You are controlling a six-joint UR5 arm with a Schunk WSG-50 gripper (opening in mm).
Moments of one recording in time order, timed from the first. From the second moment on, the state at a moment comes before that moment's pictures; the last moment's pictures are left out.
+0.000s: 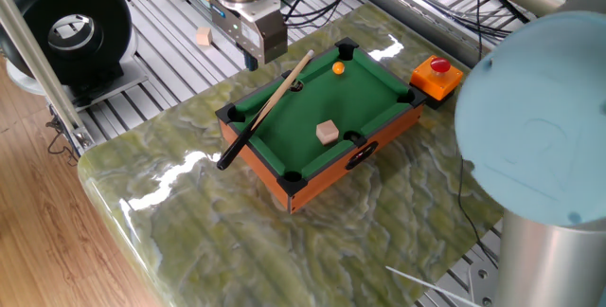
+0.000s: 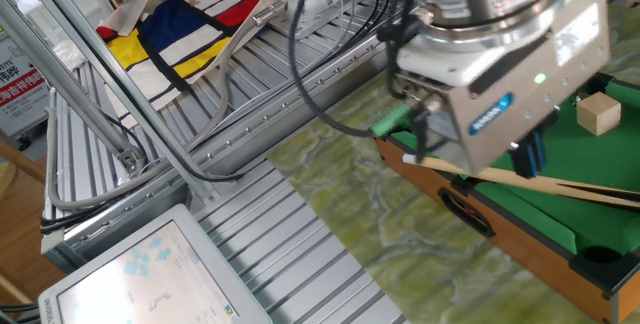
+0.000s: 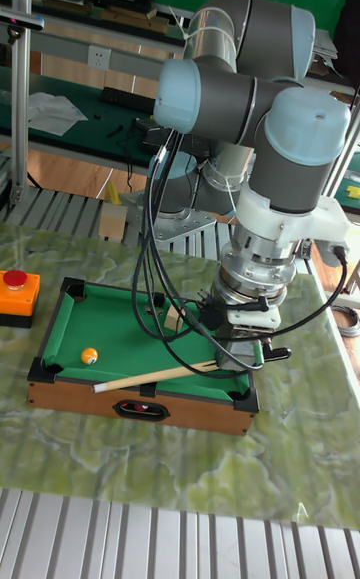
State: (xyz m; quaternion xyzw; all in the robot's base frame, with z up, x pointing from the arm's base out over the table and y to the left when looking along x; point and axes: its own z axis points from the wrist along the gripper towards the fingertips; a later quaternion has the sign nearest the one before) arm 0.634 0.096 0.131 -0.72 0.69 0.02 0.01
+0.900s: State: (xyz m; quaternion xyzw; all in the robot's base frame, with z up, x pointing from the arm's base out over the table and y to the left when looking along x) arm 0.626 0.109 0.123 -0.73 0.68 0.02 0.00
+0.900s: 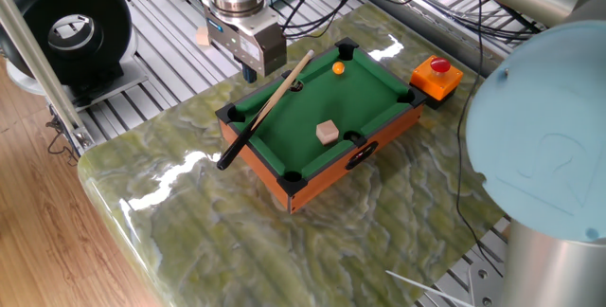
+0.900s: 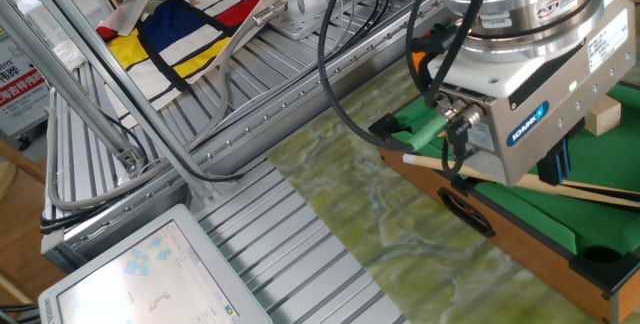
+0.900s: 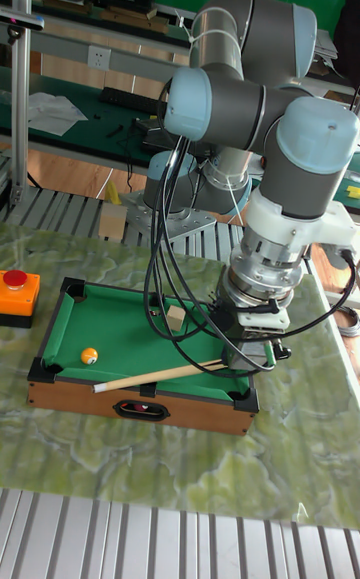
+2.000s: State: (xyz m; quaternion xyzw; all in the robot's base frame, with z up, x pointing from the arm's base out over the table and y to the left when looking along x) arm 0.632 0.119 0.124 -0.73 0.68 0.02 0.02
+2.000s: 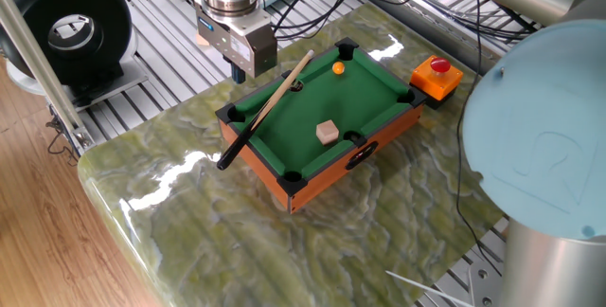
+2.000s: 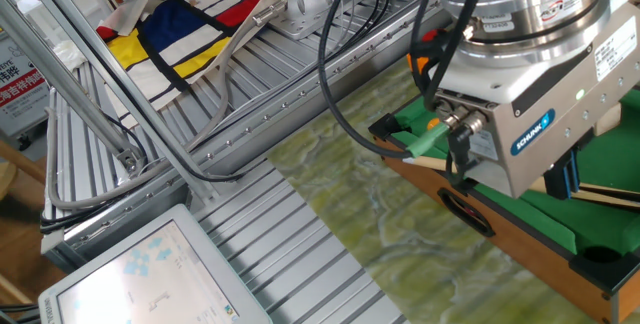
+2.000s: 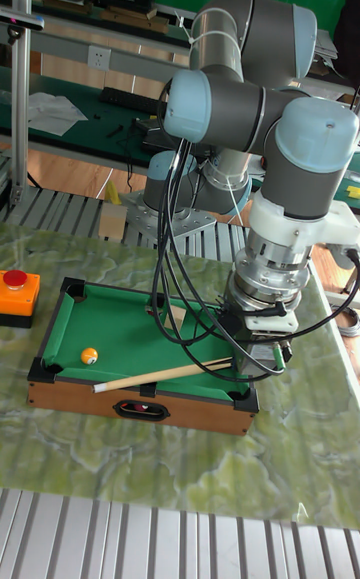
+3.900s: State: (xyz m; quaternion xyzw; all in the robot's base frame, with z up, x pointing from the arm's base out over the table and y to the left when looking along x) arm 0.635 0.117 0.124 -0.72 0.69 0.02 0.02
